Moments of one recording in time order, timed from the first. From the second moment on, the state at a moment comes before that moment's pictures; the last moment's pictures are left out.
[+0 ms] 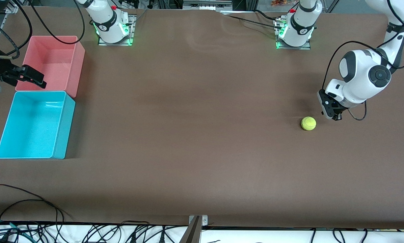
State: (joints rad) left arm 0.03 0.18 0.08 -2.35 0.03 2.51 1.42; right arm -0.02 0.00 0.01 -1.64 0.00 1.64 0.05
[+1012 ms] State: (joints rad) left arm 0.07 0.37 0.08 -2.22 -0.10 2.57 1.66; right arm -0.02 0.00 0.01 -1.64 0.00 1.63 0.05
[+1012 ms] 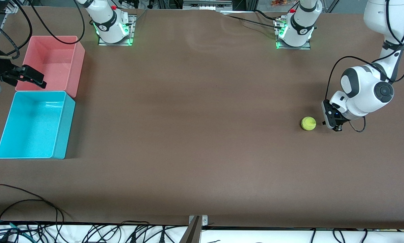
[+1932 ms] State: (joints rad) left arm 0.05 0.41 0.07 -2.22 -0.14 2.57 1.67; right arm -0.02 0.00 0.01 -1.64 0.00 1.63 0.05
